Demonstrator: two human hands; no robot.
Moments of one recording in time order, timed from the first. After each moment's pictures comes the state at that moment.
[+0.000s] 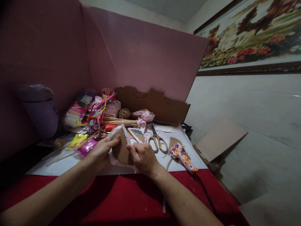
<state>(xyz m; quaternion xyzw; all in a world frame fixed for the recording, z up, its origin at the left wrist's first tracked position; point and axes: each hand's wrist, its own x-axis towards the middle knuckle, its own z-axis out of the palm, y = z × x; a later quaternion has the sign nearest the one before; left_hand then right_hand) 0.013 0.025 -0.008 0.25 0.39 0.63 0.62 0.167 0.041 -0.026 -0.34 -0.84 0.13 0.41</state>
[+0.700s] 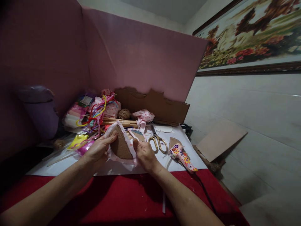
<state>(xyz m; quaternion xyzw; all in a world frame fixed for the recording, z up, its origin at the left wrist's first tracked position) 0.008 0.028 -0.002 0.25 0.37 0.67 0.60 0.168 0.047 -0.026 -0.35 -0.74 0.38 0.43</state>
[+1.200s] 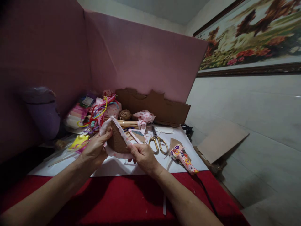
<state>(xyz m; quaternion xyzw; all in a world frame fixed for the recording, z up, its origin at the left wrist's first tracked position) 0.002 0.028 0.005 0.27 0.29 0.70 0.59 0.166 0.042 -0.024 -0.34 -0.76 0.39 0.40</state>
